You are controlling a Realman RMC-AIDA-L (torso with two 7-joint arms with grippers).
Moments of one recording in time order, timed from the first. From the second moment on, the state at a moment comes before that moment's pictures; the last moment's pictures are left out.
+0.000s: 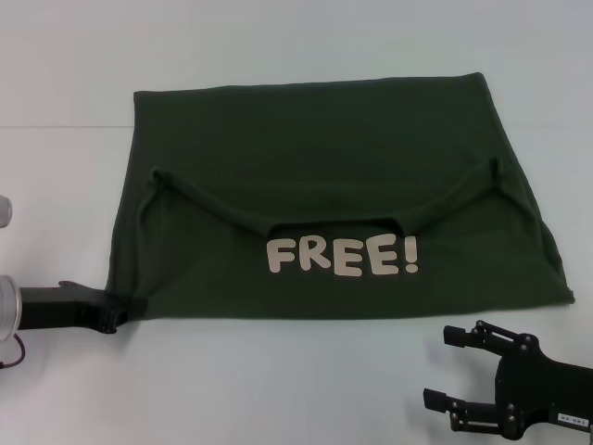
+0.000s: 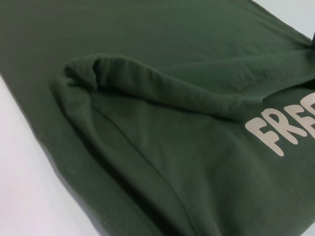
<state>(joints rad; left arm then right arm) -0.52 -2.07 0.66 0.71 2.36 1.24 -1.79 0.37 2.09 -0.54 -0.45 -2.09 -1.58 0.89</state>
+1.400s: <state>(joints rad) -0.53 -2.05 0.65 0.71 2.35 1.28 -1.79 0.71 1.94 -0.58 -0.91 -2.72 -1.57 2.58</state>
